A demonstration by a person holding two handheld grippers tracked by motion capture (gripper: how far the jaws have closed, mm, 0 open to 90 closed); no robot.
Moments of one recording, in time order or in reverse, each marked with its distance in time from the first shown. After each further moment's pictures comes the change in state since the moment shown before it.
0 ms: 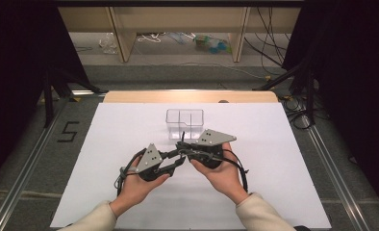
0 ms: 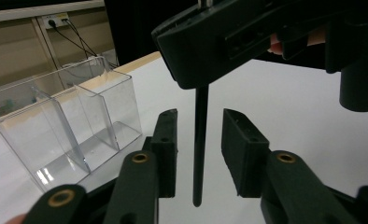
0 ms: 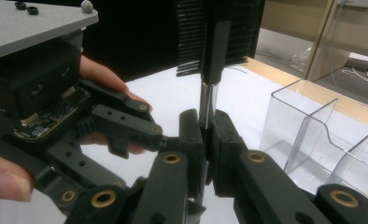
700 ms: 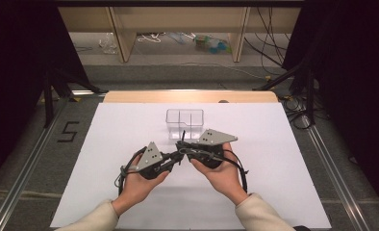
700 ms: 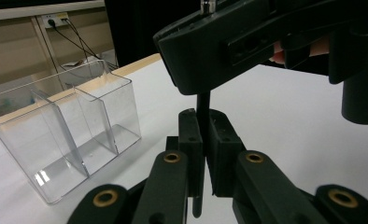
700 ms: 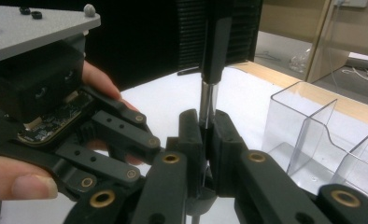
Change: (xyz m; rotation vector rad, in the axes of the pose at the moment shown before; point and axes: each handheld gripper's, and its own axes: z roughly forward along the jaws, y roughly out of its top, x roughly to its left) left arm 0.001 0.004 0.000 0.001 0.000 -0.025; right arm 0.000 0.000 -0.002 -0.020 -0.010 0.033
